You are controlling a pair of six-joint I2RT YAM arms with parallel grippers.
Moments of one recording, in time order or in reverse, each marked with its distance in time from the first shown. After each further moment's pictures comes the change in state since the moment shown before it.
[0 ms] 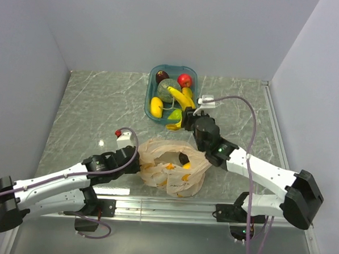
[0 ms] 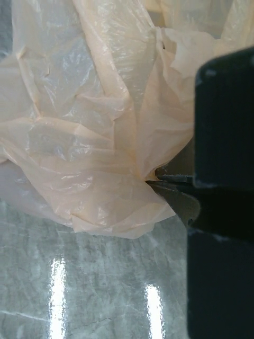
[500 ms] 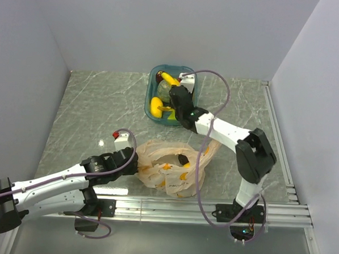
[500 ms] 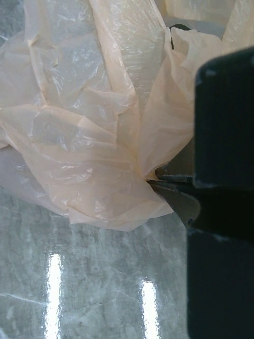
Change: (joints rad) left arm -0.002 -0.051 -0.023 -0.045 -0.015 -0.022; right arm -0.142 0.561 0.504 -0.184 -0.019 0.051
